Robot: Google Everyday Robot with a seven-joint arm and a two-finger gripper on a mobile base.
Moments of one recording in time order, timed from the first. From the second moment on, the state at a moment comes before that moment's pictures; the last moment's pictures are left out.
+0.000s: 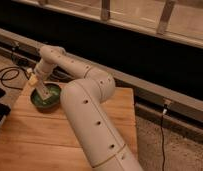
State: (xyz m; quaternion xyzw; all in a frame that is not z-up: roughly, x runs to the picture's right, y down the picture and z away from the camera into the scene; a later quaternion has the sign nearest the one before) arm -0.393 -0.042 0.887 -0.42 -0.20 0.36 0.81
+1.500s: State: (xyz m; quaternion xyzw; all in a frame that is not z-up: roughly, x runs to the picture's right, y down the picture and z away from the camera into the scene) arm -0.391 -0.041 0.889 -0.42 -0.20 0.36 0.81
